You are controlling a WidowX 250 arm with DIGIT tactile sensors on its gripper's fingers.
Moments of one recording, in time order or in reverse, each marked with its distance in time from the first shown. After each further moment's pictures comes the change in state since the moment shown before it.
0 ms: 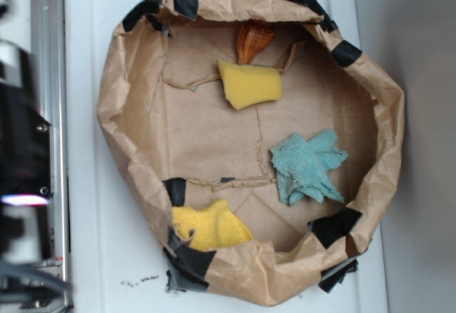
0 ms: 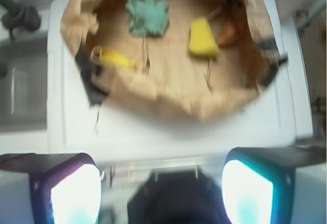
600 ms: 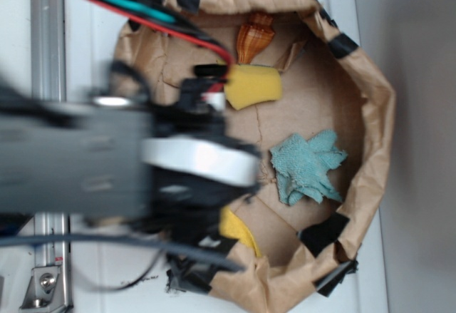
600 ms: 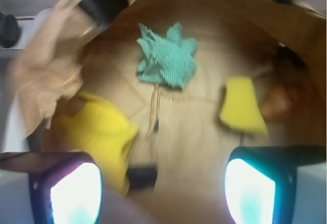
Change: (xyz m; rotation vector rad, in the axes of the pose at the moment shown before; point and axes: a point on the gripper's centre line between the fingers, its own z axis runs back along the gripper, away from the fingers) arm 0.075 -0.003 -0.102 0.036 -0.042 -0.176
